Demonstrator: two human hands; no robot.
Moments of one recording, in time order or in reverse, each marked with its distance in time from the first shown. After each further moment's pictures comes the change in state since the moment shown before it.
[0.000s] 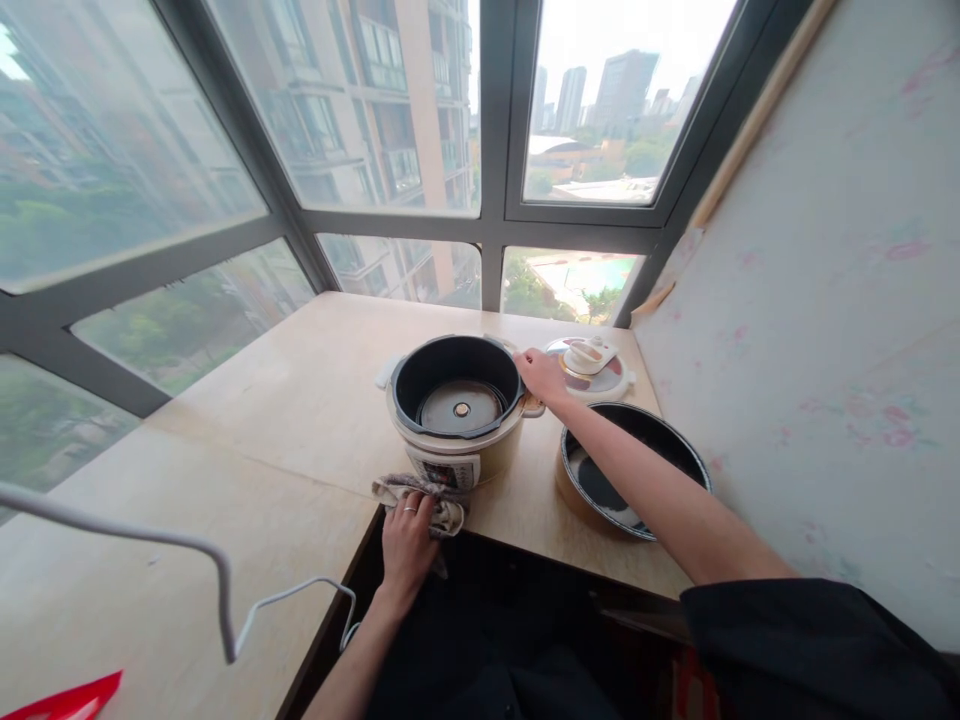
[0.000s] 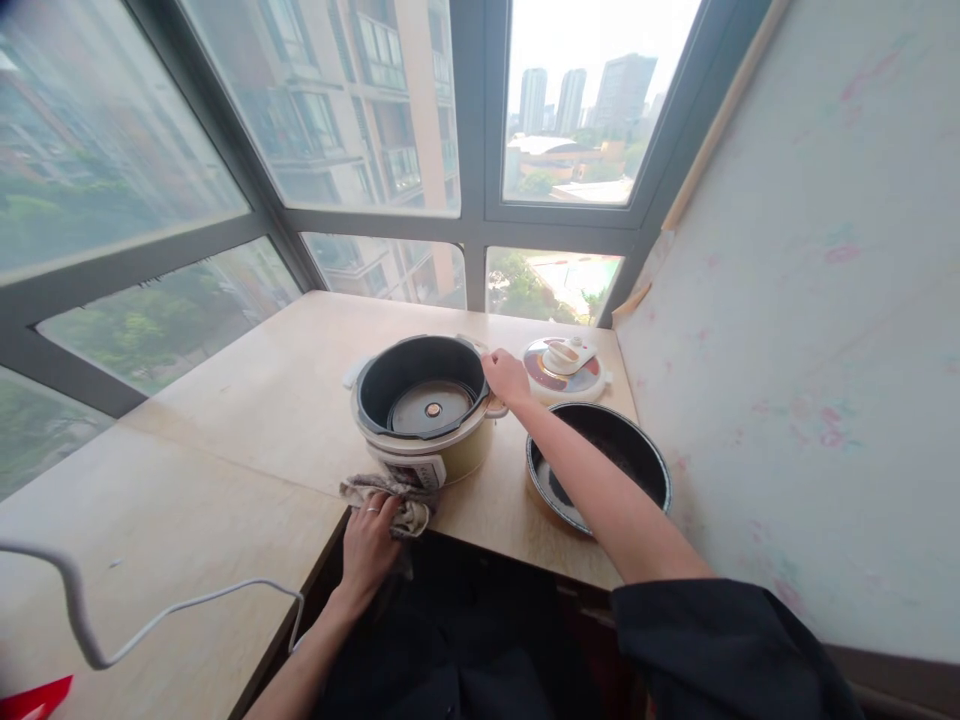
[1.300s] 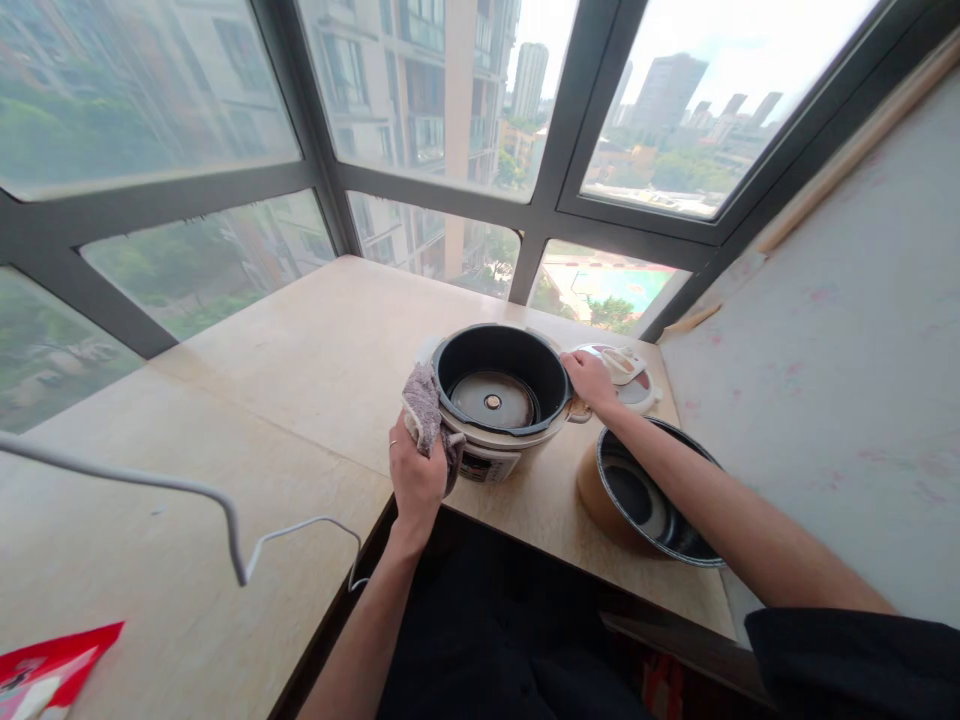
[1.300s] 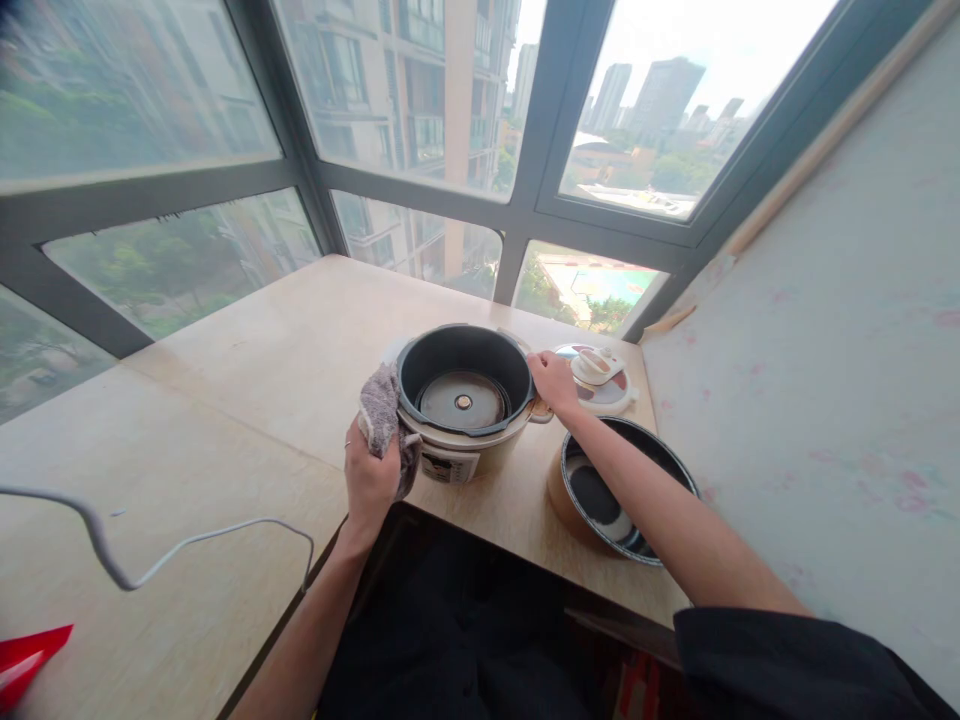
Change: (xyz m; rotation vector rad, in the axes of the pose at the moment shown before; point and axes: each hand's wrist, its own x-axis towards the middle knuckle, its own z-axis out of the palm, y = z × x) left_hand 0.072 -0.001 -0.061 -0.678 0.558 -0.479; right_hand -0.003 -0.001 -0.006 0.006 0.036 -0.042
